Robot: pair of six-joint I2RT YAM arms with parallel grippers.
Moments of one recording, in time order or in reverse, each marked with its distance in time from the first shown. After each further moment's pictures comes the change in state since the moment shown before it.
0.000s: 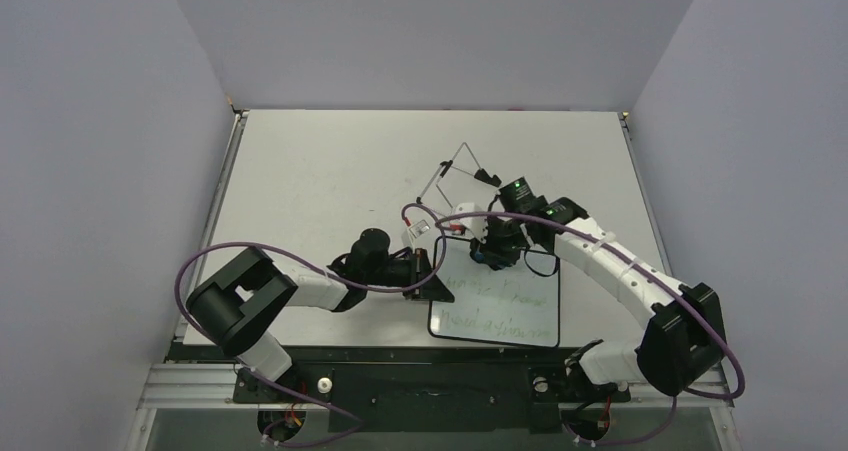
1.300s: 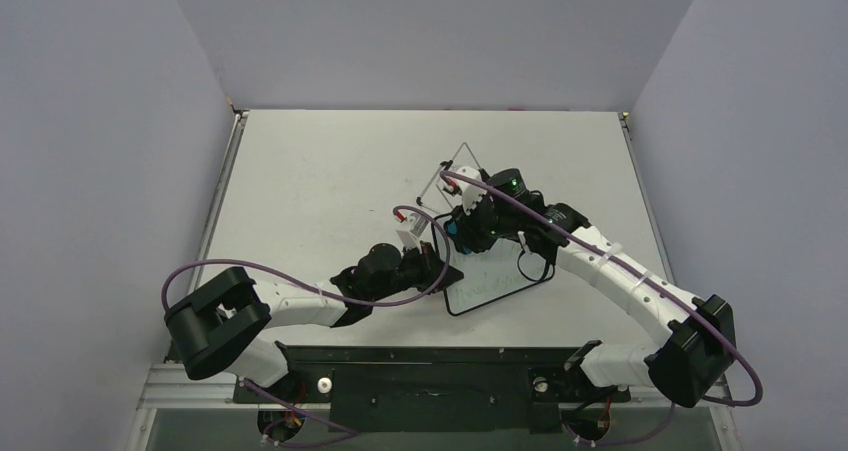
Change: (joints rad) left arm -0.205 -0.169 0.003 -0.041 -0.645 0.241; right arm 0.061 -0.060 0.064 0.262 0.018 0.637
